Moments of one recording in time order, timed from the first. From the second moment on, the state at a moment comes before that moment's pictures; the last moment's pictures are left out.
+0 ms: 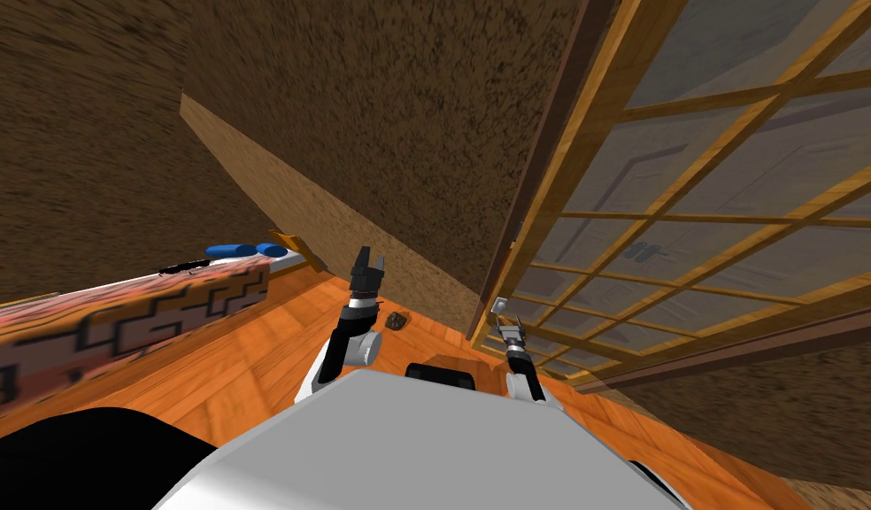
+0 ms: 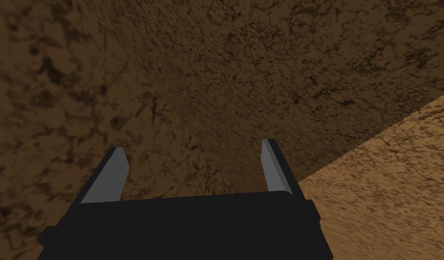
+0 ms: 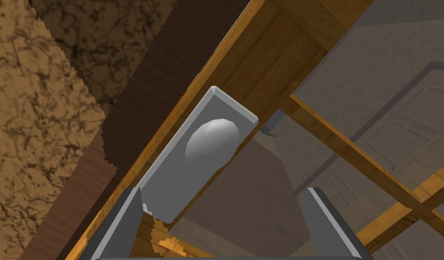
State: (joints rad) arm -0.10 -0.25 0.08 -0.55 -0.35 -0.92 -0.98
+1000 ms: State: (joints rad) arm -0.11 -0.23 0.11 -0.56 -0.41 -0.91 -1.24
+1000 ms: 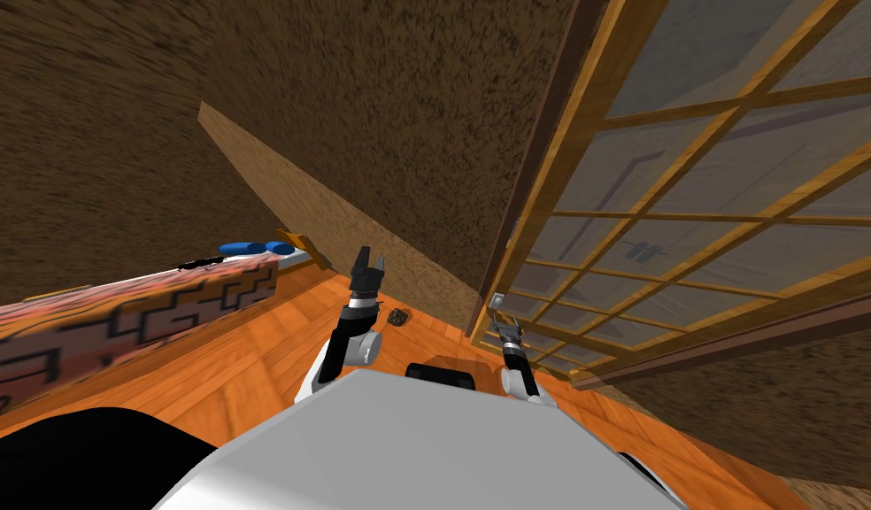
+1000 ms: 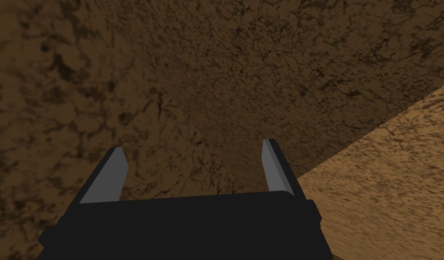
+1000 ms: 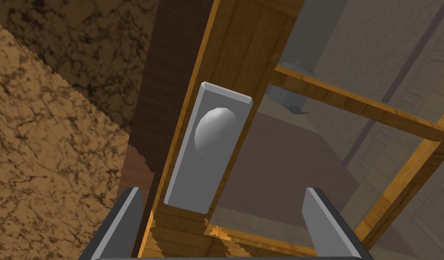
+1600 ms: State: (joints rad) arm -0.12 -0.22 0.13 -0.58 -0.46 -0.89 -1.37
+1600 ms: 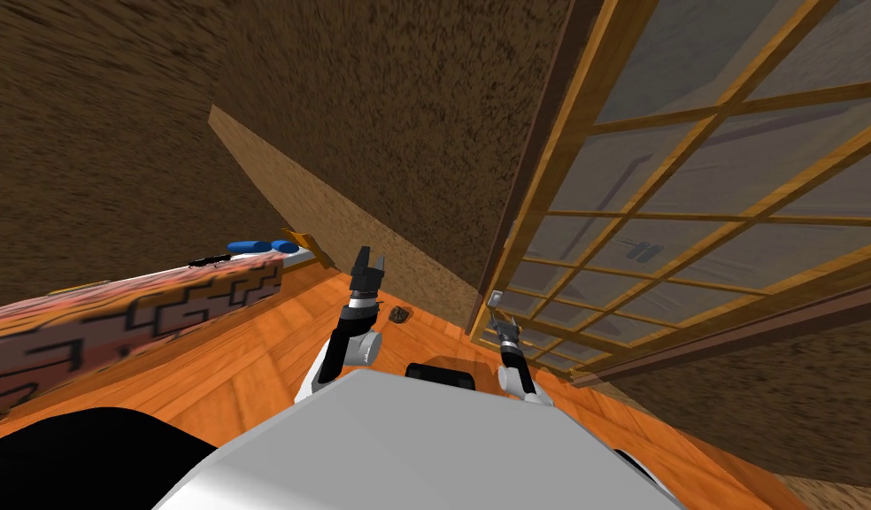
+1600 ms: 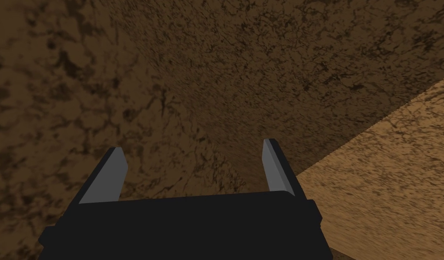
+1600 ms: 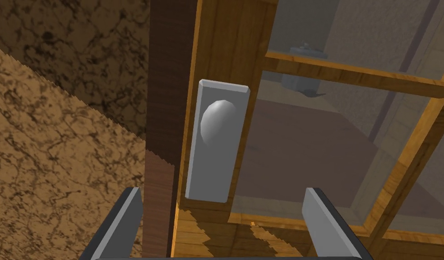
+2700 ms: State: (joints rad) arm -0.08 -0.28 0.12 -0.58 -0.51 -0.89 -1.51
